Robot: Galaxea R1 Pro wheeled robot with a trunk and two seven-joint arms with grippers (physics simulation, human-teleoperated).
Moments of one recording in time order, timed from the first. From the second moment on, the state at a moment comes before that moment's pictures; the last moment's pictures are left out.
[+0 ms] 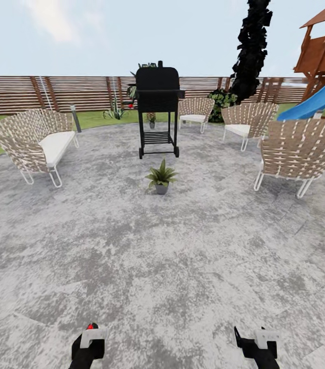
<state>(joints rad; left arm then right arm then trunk) -0.32 0.01 0.01 -0.36 0.02 -0.42 0.01 -0.38 -0.12 -0.05 -0.21 0.01 -0.60 0.01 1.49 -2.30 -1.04</state>
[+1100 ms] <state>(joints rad) -0.32 0.01 0.01 -0.36 0.02 -0.42 0.01 -0.38 -0.12 -0.05 -0.20 0.01 -0.60 0.01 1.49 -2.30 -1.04</state>
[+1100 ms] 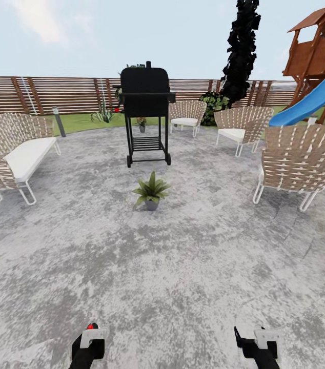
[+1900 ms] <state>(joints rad) -0.32 0.01 0.01 -0.36 0.02 -0.42 0.01 -0.38 -0.12 -0.05 -0.20 0.01 -0.60 0.01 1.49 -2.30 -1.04</state>
